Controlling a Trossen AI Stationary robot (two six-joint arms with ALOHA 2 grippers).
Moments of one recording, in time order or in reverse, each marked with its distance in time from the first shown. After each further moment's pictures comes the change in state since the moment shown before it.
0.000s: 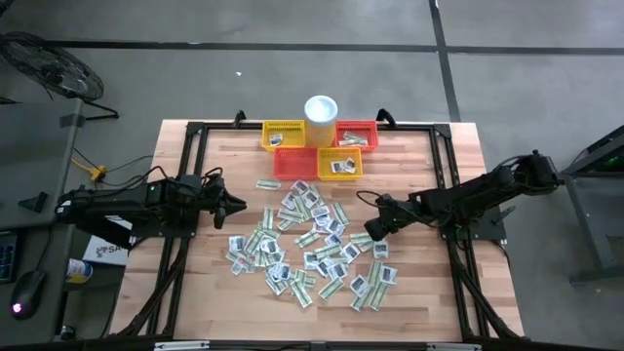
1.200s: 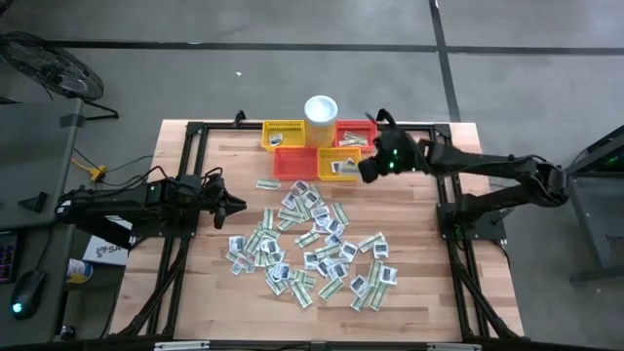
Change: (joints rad) left arm 0.000 0.000 0.000 0.000 0.000 0.000; right arm -0.483 -0.101 0.399 -0.236 -0.001 -0.467
